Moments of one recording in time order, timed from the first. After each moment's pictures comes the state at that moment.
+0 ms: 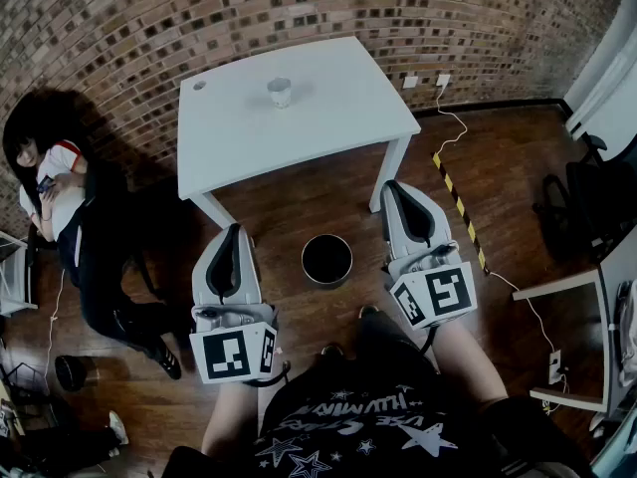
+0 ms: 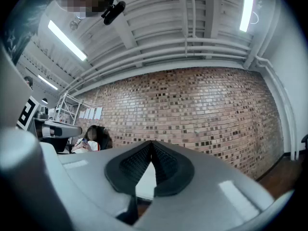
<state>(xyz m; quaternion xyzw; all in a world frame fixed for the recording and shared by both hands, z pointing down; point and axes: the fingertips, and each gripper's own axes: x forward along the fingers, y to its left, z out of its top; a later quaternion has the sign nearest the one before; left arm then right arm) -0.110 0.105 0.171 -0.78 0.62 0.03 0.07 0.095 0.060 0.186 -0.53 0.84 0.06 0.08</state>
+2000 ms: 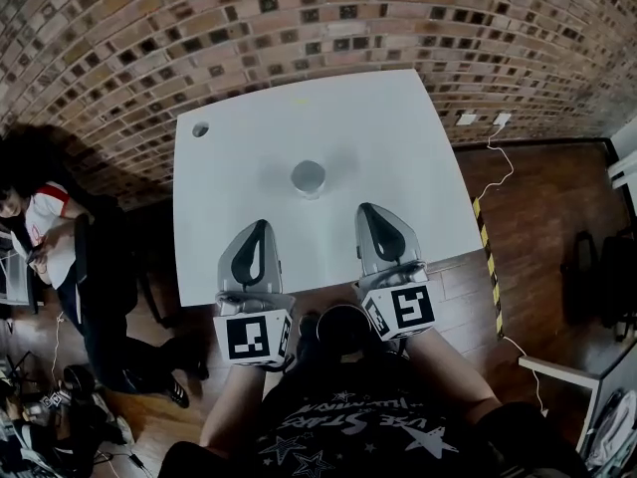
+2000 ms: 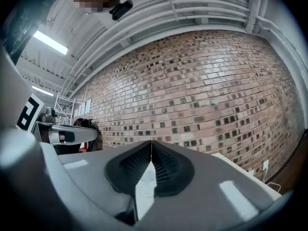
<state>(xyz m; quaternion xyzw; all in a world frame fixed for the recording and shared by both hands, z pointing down) -0.146 -0.274 0.248 -0.77 0.64 -0.03 0.03 -0.004 -0.306 0.277 -0.49 0.87 -0.02 0.06</state>
